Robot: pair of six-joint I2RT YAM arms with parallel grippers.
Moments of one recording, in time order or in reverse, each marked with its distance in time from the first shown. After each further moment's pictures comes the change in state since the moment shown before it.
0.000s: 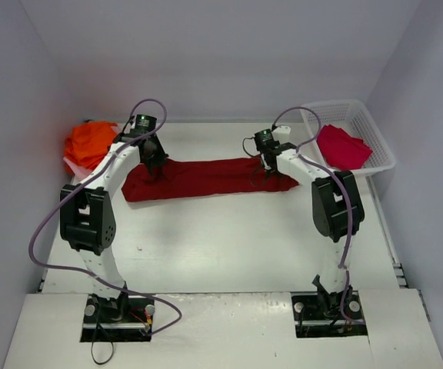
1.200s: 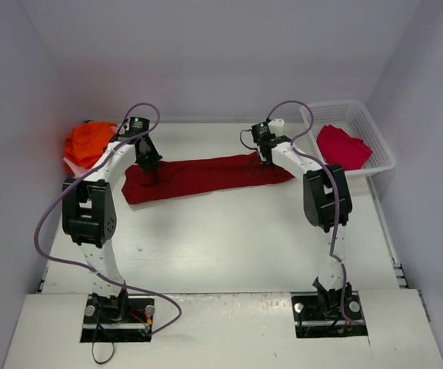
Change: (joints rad) left arm 0.066 0.079 0.013 0.011 0.020 0.007; right arm -0.019 0.149 0.201 0.003 -0.036 -0.075
